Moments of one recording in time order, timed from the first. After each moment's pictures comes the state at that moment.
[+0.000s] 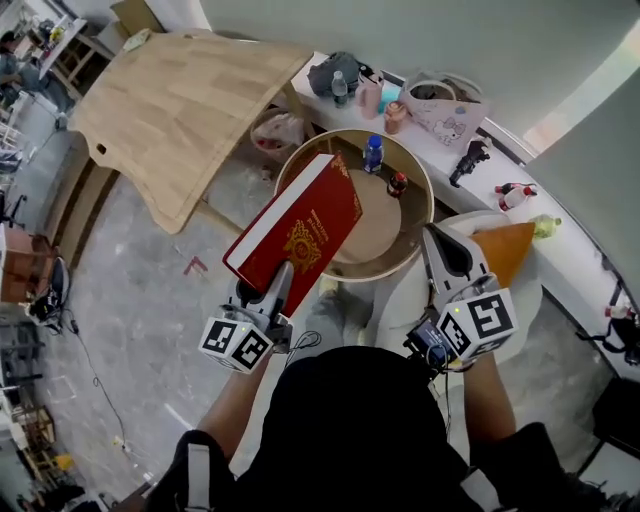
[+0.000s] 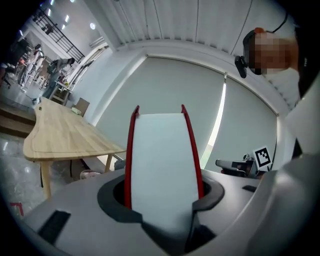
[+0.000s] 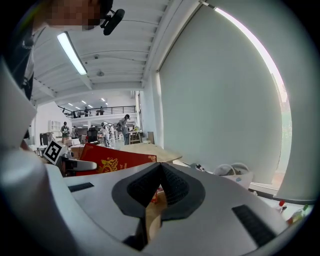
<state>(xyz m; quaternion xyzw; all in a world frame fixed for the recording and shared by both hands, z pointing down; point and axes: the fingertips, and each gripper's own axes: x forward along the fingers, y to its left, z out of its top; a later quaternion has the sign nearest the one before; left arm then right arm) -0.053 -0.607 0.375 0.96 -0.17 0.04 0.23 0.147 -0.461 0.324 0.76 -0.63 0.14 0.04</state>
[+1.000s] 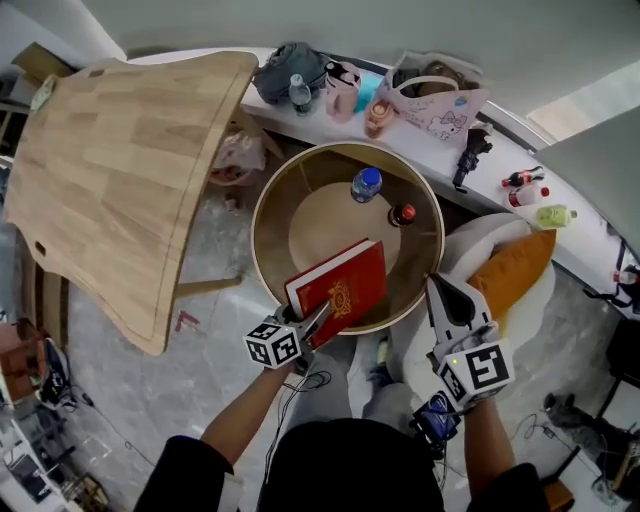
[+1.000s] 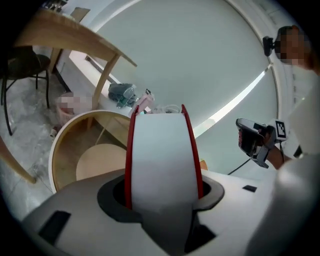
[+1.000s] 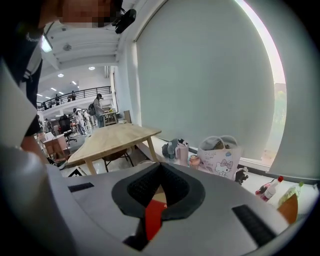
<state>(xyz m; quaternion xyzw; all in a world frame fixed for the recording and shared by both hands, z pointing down) 0.079 -0.690 0.689 0.86 0.04 0.30 0.40 0.230 -0.579 0.473 0.81 -0.52 0.26 0.09</state>
